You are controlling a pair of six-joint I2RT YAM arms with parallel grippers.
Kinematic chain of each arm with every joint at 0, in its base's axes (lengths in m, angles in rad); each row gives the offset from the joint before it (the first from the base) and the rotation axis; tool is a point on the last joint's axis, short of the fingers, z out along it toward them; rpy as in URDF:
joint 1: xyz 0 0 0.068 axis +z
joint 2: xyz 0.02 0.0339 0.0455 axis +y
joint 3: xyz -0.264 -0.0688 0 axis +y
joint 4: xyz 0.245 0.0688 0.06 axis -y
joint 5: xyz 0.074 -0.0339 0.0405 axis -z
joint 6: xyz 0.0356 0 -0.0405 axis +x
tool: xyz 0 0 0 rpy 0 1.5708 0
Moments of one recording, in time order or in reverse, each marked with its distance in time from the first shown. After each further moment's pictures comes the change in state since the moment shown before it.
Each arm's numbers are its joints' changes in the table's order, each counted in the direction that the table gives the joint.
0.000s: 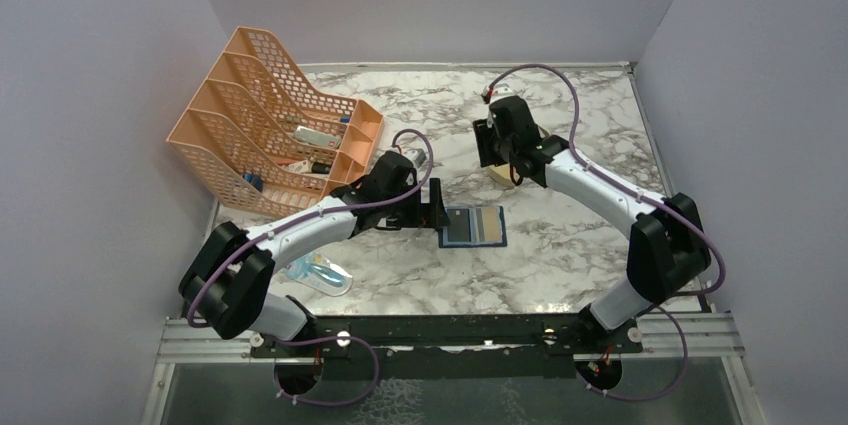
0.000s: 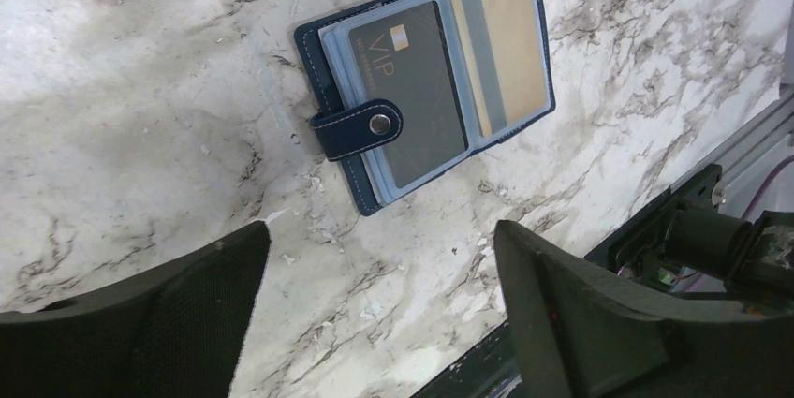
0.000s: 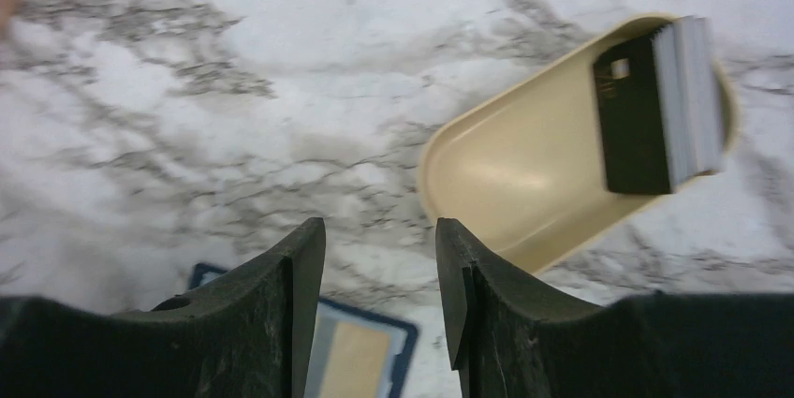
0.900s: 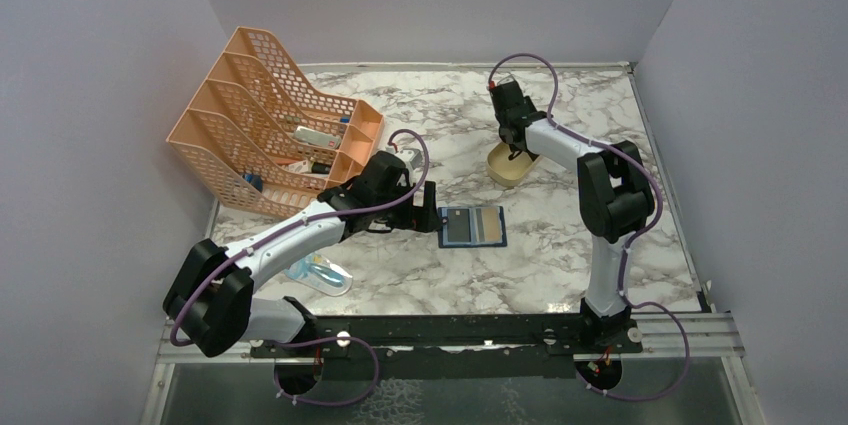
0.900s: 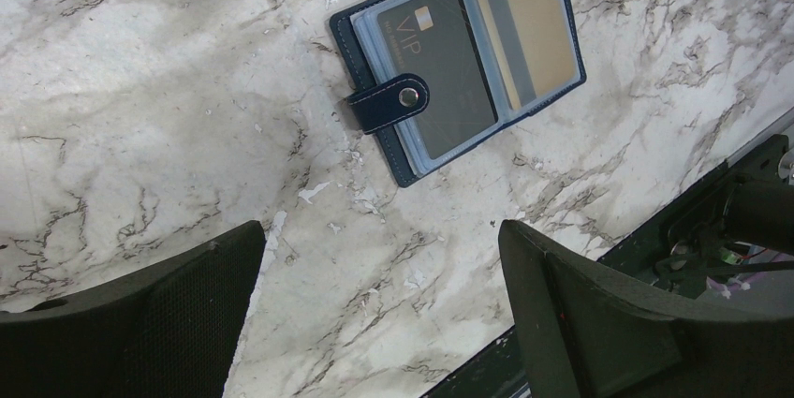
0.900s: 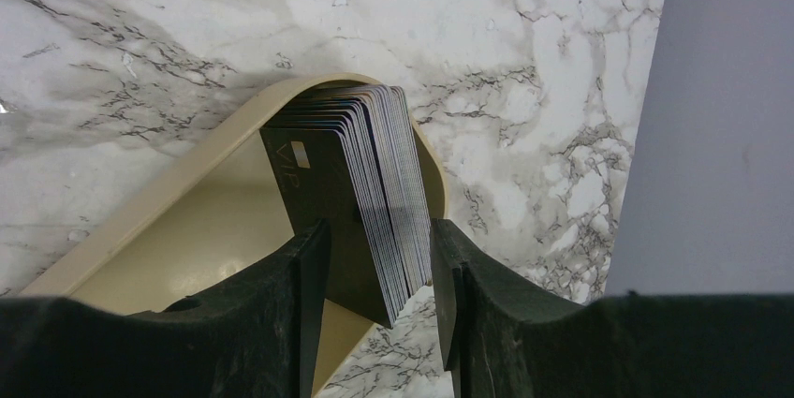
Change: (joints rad) left arm 0.006 -0.113 -0.002 -0.112 -0.048 0.140; right arm -0.174 0.446 -0.273 -0.008 0.420 -0.397
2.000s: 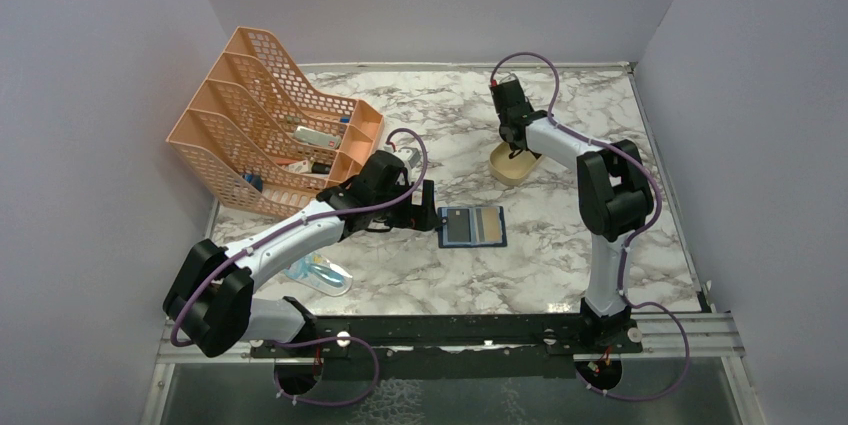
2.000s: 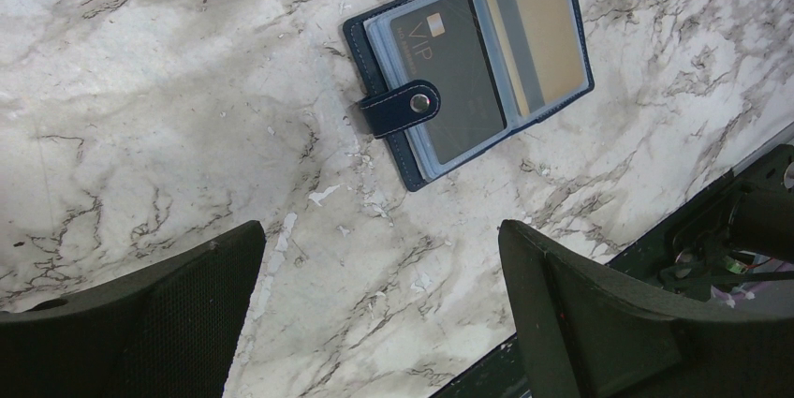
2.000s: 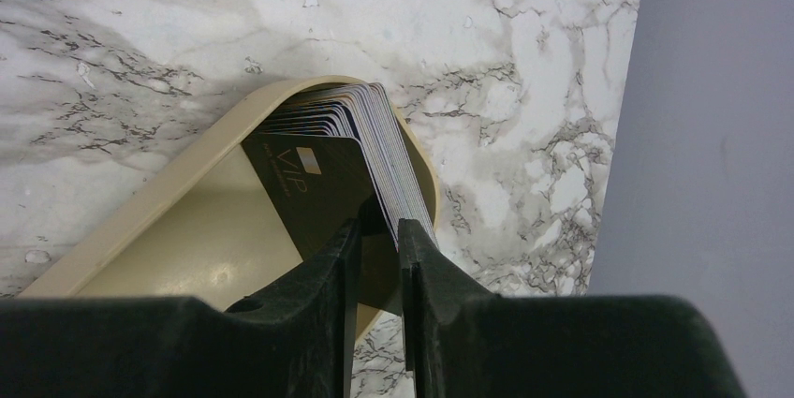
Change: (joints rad) left arm 0.007 0.000 0.000 -0.001 -0.011 0.000; right arm -0.008 0.010 -0.011 0.005 0.035 -0.011
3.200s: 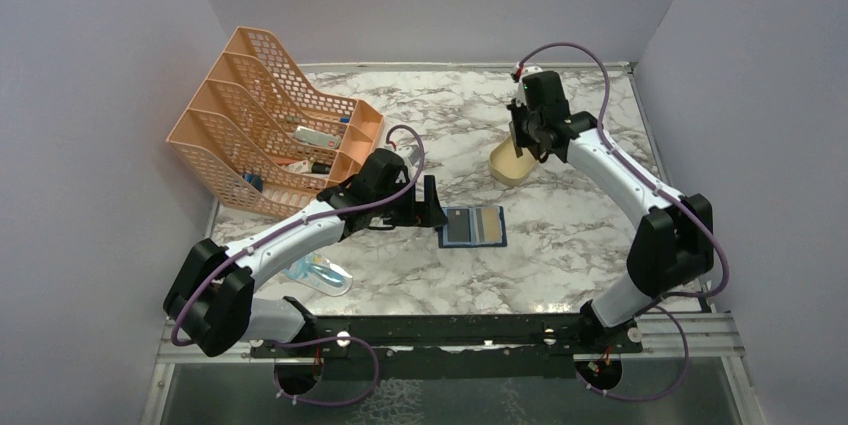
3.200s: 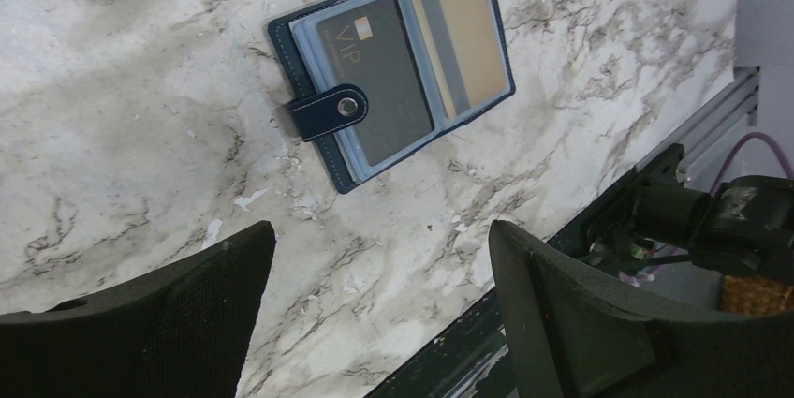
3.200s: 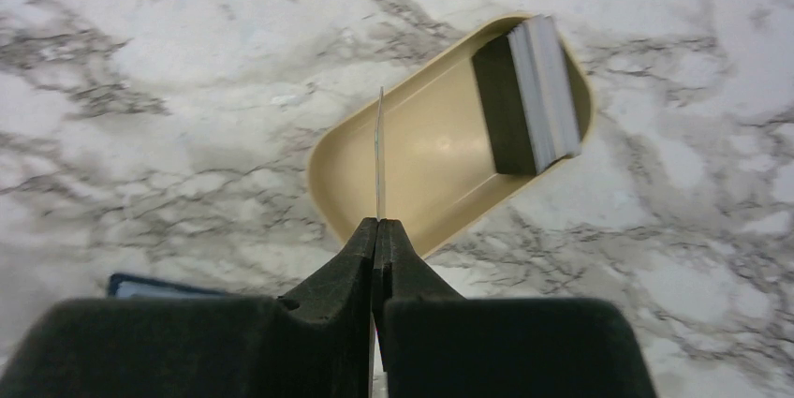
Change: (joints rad) left arm 0.000 0.003 0.000 0.055 0.095 -0.122; right arm 0.000 -0.420 0.120 -0.177 -0.487 0.313
